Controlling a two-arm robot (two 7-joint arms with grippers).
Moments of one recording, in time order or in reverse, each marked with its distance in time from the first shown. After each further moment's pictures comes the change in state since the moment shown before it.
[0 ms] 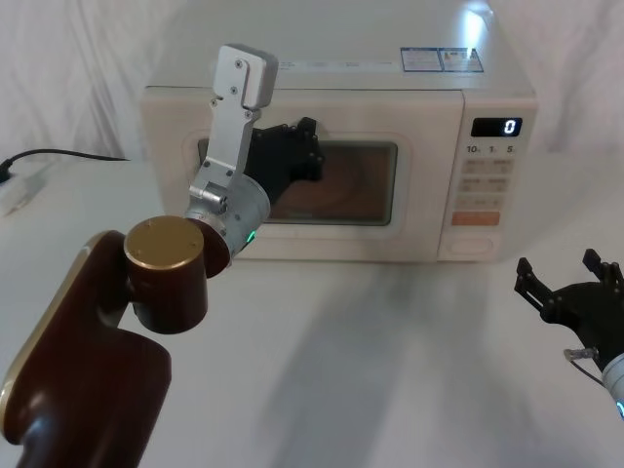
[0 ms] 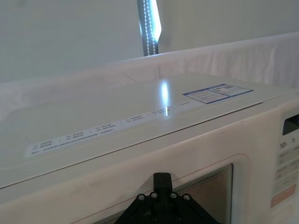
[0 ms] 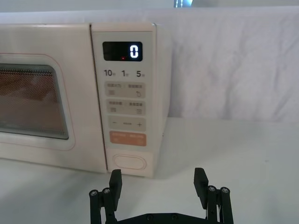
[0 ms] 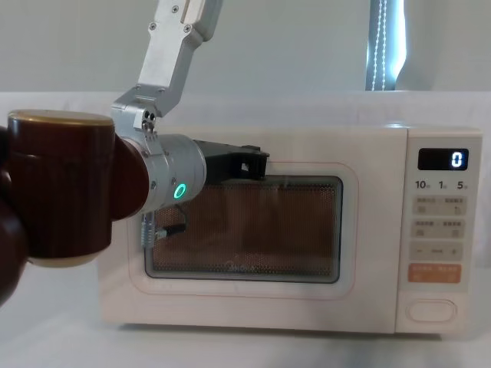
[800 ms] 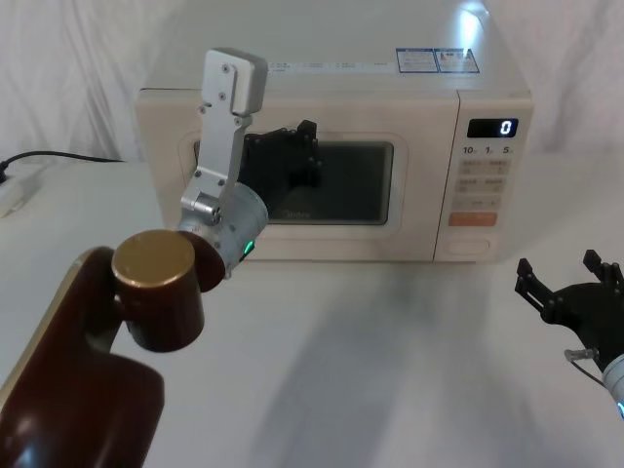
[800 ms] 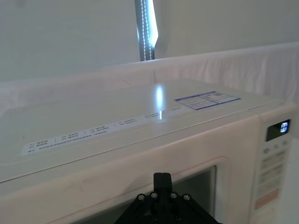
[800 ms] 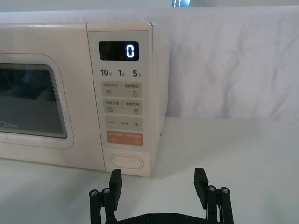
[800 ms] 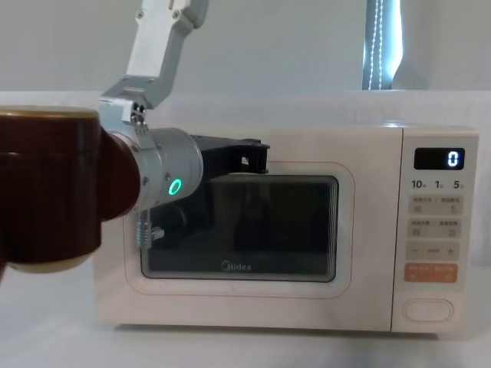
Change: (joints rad) left arm 0.066 0.004 -0.015 -0.104 -0.027 0.026 -0.002; right arm 0.000 0.000 0.000 0.000 0.000 0.000 0.000
